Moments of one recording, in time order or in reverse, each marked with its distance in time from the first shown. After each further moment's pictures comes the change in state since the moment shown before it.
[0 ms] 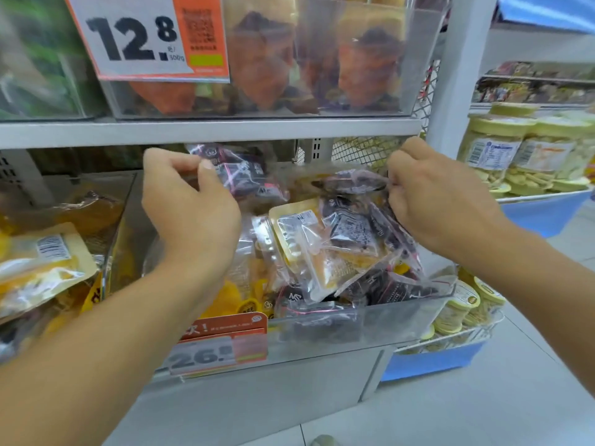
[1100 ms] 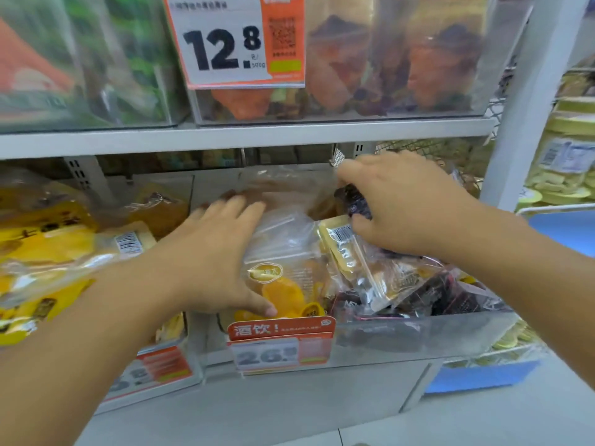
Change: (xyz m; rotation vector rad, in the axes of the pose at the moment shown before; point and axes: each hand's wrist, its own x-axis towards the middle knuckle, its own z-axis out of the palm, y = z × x) left_hand 0.049 -0.030 -0.073 1.159 -1.135 0.437; right_hand 0.048 -0.089 -0.001 -0.024 -0.208 -0.263
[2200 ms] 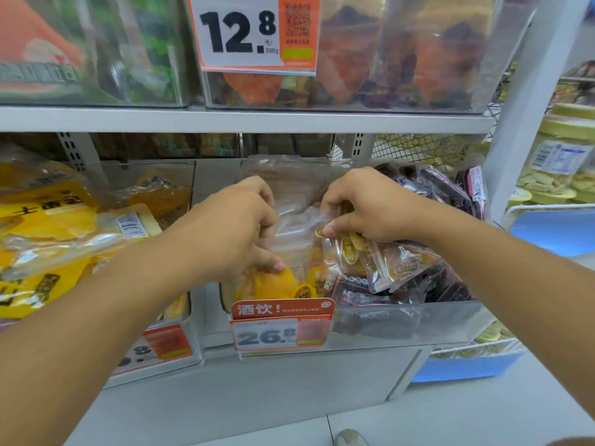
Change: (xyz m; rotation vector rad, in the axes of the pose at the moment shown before) left_hand 0.003 0.008 -0.005 -0.391 0.155 0.059; right_hand 0.023 0.002 0.040 0.553 -0.154 -0.051
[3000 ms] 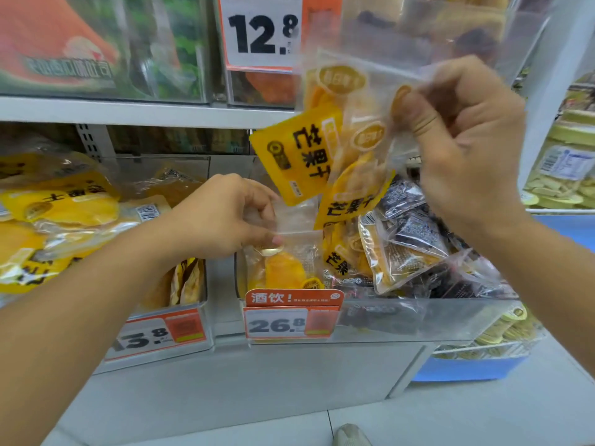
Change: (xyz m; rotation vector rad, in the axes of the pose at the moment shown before) left_hand -0.003 -0.032 -0.003 -0.272 0.075 0.072; right_hand -0.041 -0.042 -0.040 0.448 0.933 -0.299
